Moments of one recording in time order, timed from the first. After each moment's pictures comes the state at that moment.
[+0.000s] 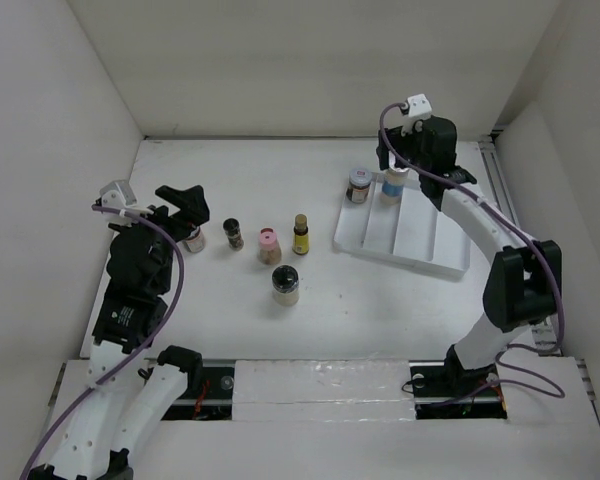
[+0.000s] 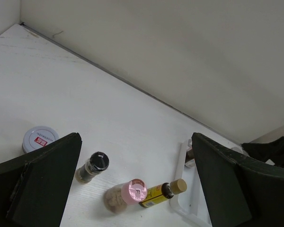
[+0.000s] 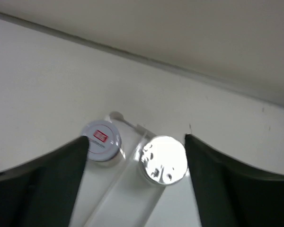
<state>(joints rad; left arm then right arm) -0.29 0.61 0.88 -0.28 -0.36 -0.59 0.19 1.71 1.36 0.03 -0.05 -0.08</state>
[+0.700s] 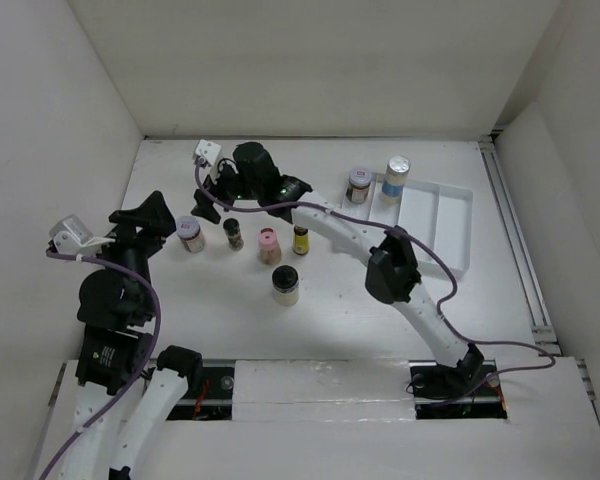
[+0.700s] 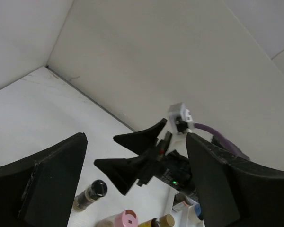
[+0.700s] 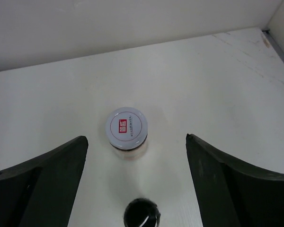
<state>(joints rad) -0.29 0.42 0.88 -0.27 -0.55 -0.61 0.89 2.40 2.35 -0.18 -0.43 -0.14</state>
